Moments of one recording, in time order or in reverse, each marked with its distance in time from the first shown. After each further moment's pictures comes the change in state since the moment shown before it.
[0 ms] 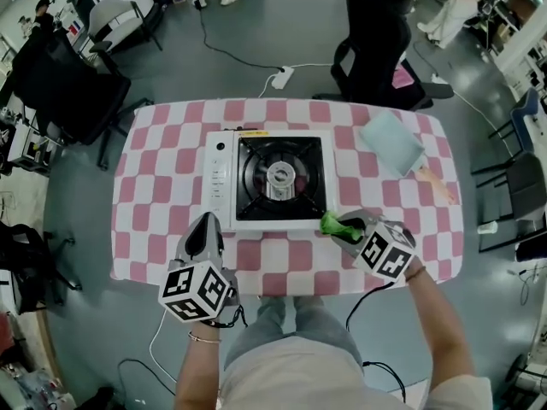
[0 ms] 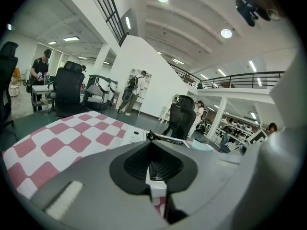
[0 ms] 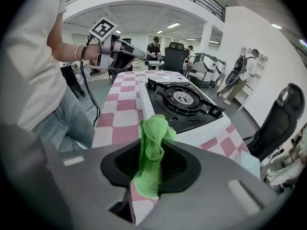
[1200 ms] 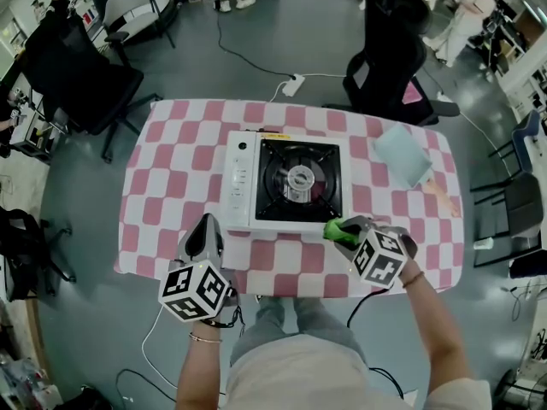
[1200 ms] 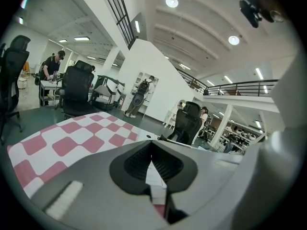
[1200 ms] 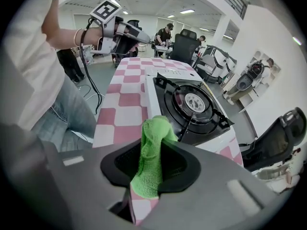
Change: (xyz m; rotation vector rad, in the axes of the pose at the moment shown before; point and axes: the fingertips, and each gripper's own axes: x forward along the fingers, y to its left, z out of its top) left arm -0.024 0.048 0.011 -0.078 -0.045 0.043; right arm 0.015 0.017 0.029 -0.106 0.175 -0.006
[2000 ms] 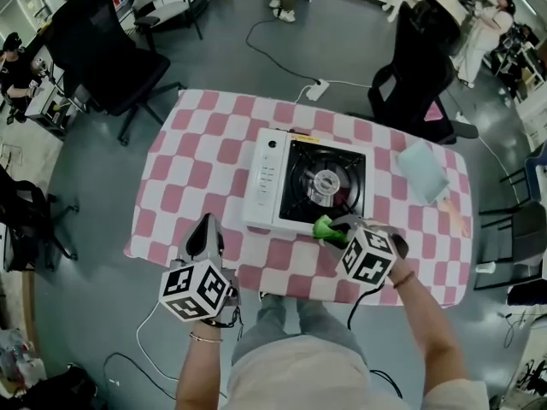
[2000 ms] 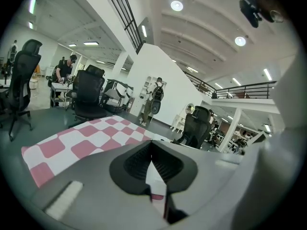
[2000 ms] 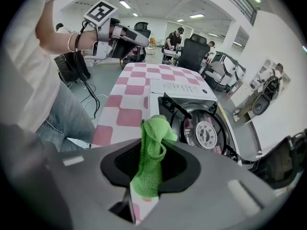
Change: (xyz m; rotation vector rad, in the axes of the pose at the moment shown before) left arm -0.030 0.047 0.013 -0.036 -0.045 0.092; right arm 0.024 0.005 0.074 -0.092 -0.027 0.039
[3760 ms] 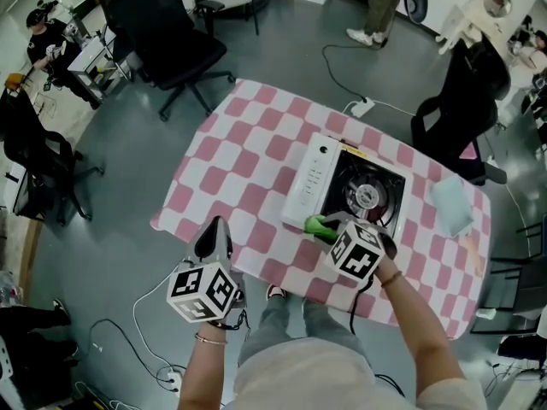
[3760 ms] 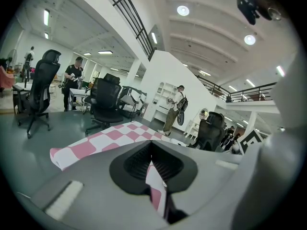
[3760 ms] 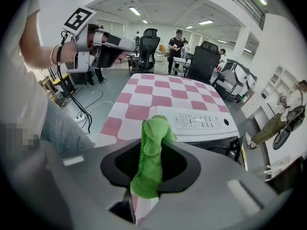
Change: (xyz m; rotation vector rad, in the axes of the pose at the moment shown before) left arm -0.064 0.057 0.009 -0.048 -0.067 0.169; right arm 0.038 0.014 0.101 -0.082 -0.085 0.084
